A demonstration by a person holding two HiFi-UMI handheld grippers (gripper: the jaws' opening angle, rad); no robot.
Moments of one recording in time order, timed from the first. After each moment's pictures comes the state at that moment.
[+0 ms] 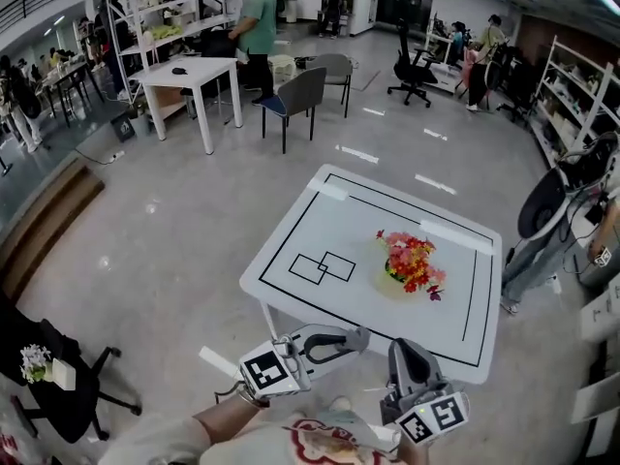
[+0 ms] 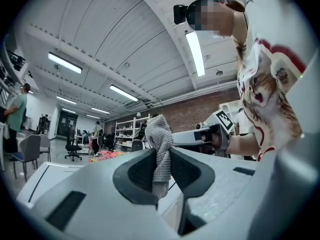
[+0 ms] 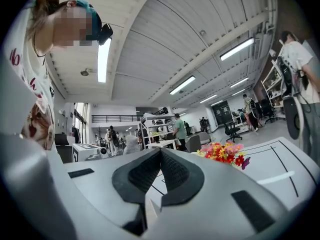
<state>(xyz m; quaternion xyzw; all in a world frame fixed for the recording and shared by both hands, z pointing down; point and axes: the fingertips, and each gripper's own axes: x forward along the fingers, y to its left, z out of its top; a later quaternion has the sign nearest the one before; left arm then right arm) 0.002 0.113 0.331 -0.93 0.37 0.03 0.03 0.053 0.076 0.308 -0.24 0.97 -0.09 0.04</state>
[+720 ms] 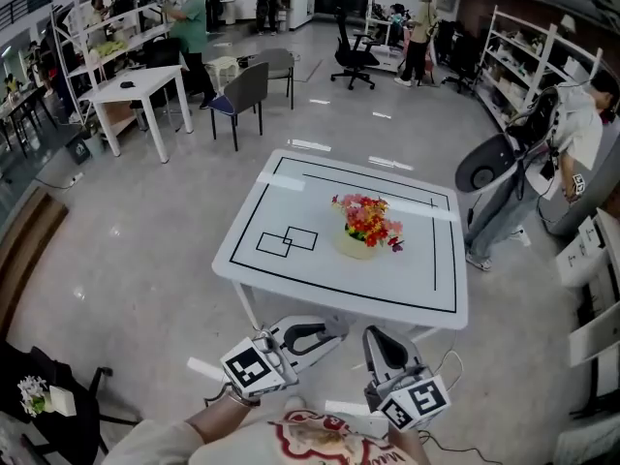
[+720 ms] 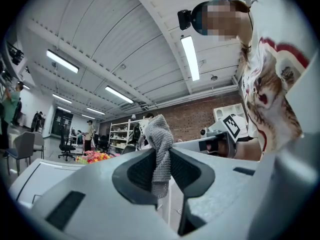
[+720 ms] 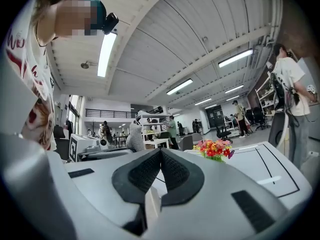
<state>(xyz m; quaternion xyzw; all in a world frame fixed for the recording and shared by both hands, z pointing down) 0.042 0.178 0.320 -0.94 0.35 0.05 0.02 0.089 0.154 0.314 -0.28 0.96 -0.07 0.02</state>
